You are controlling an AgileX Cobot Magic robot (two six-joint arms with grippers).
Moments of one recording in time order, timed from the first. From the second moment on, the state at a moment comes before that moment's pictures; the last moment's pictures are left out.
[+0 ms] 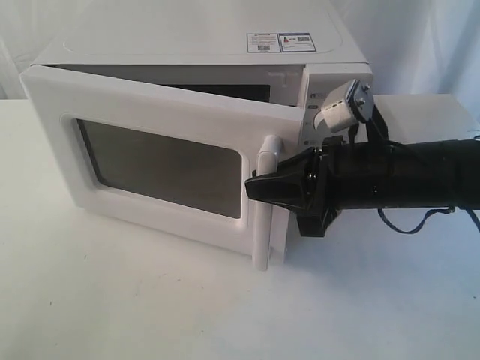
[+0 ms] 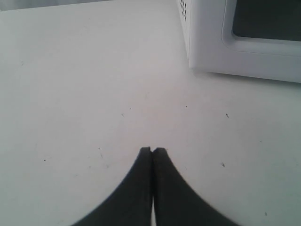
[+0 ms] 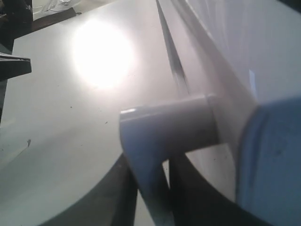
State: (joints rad) left arm 0.02 0.00 0.02 -0.15 0.42 0.21; right arm 0.15 1.54 -0.73 1.66 0.99 -1.98
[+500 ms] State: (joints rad) left arm 0.02 0.00 0.02 -0.15 0.42 0.21; right arm 0.18 1.42 -0.62 1.70 0.98 -1.94
